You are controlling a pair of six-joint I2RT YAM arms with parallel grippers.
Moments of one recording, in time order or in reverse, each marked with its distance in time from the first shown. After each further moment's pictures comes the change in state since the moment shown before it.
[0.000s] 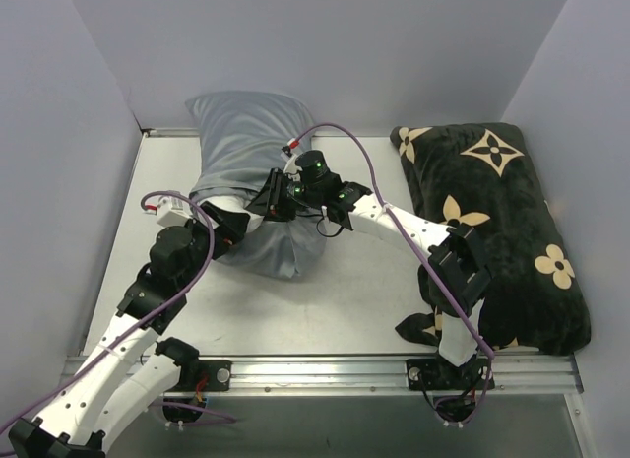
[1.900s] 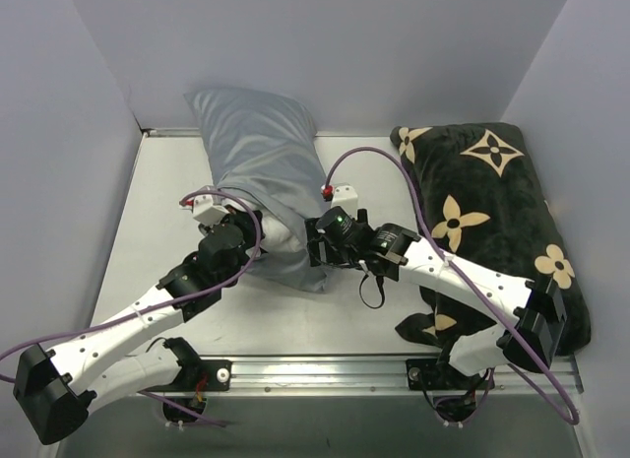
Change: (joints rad) left arm -0.338 0.251 0.020 0.264 -0.504 0.059; right arm 0.210 -0.485 -0.320 -0.583 0.887 -0.425
